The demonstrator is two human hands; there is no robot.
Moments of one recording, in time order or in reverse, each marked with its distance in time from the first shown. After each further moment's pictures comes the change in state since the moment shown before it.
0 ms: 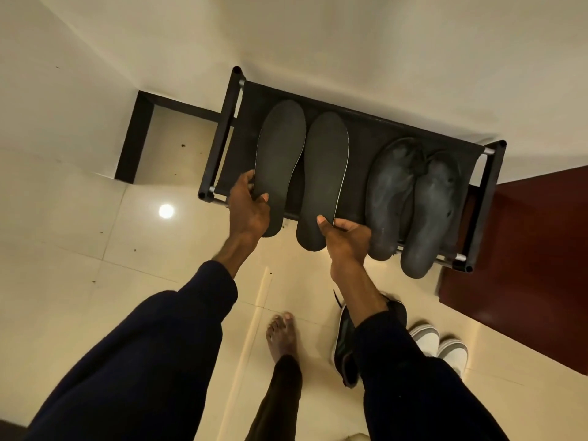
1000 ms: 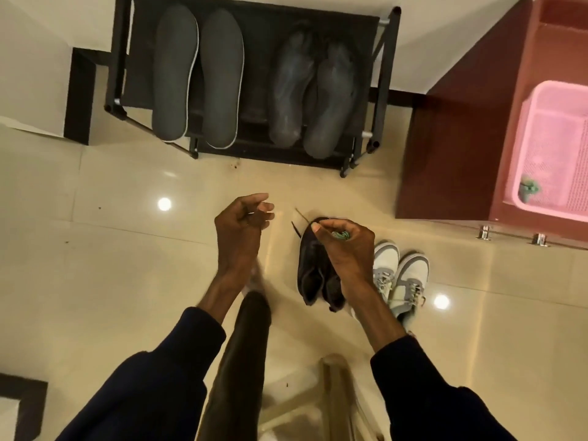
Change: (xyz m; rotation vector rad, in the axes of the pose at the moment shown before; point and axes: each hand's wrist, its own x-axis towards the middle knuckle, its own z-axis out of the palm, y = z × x) left_hand -0.277 -0.050 0.108 -0.265 -0.105 0.017; right_hand -0.064 0.139 -0.256 -0.039 -0.115 -0.112
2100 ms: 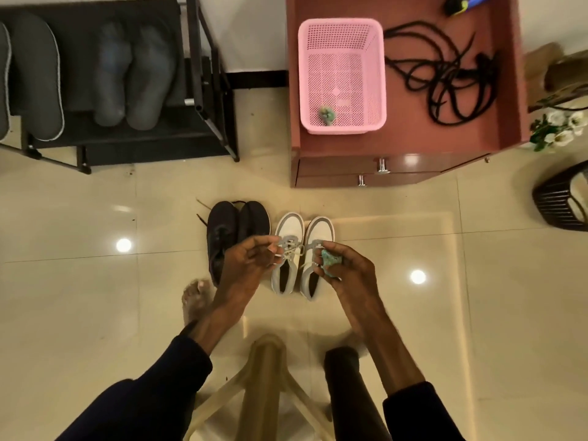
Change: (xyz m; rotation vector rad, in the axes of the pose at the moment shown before) left_hand -0.214 -0.072 0.221 -0.030 -0.459 -0.138; right_hand -0.054 0.149 -0.312 0.569 -0.084 0.181
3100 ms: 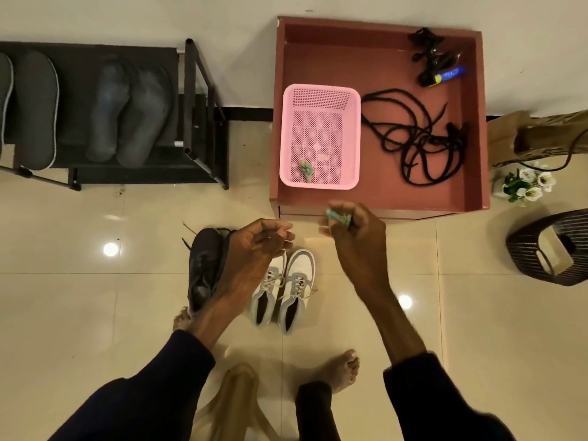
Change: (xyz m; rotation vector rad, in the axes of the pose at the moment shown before) left_hand 0.047 0.102 0.077 -0.030 0.026 0.126; right_hand 0.057 -0.156 0.009 -0.416 0.016 -0.508
